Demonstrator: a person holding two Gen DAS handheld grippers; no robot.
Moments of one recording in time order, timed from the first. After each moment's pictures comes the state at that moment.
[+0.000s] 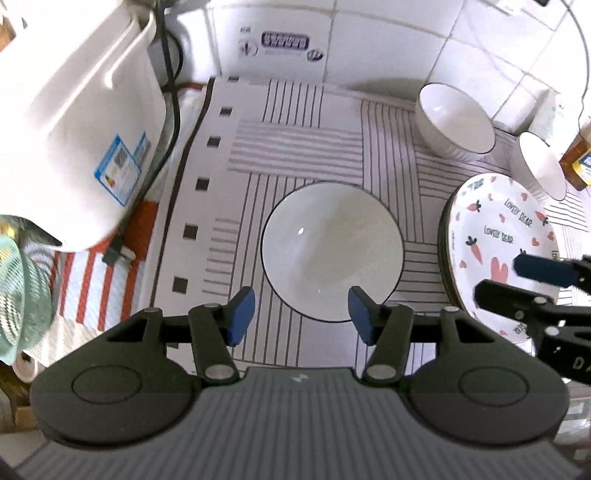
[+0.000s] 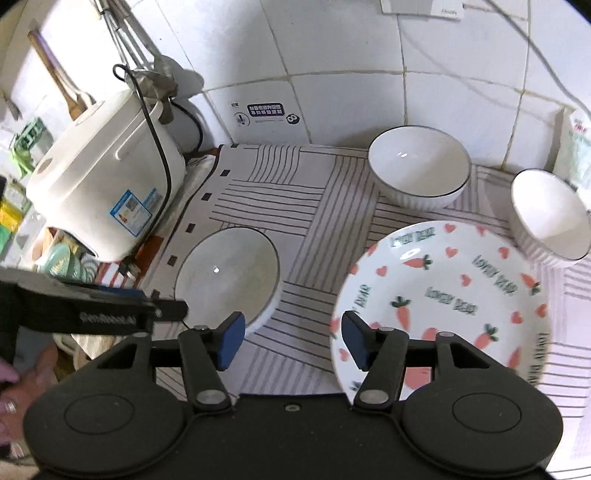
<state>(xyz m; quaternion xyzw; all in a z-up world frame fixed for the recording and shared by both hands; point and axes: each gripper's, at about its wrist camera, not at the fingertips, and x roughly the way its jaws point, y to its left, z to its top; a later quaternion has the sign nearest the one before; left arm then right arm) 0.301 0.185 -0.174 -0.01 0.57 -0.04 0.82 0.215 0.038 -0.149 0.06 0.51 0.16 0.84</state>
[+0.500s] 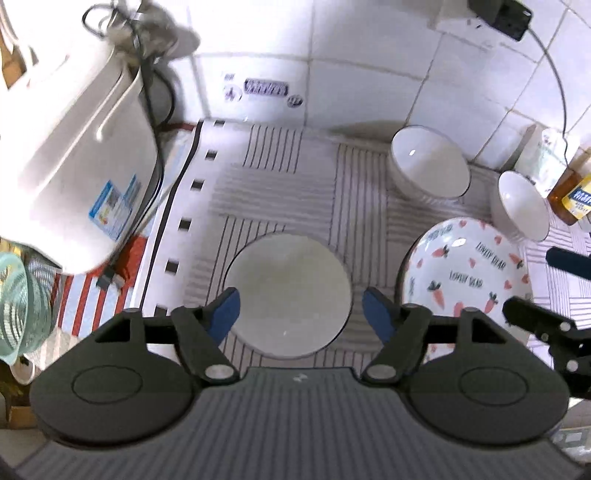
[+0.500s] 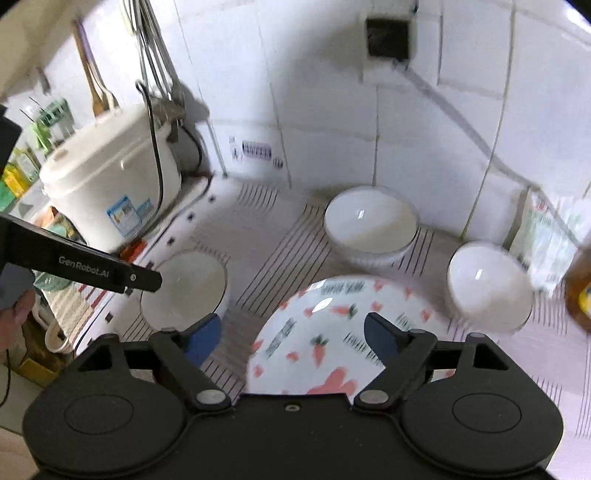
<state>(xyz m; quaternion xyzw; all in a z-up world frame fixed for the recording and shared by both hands) 0.310 0.145 -0.141 -0.02 0.53 -0.02 0.85 0.210 -0.027 -0.118 -0.02 0.44 0.20 0.88</state>
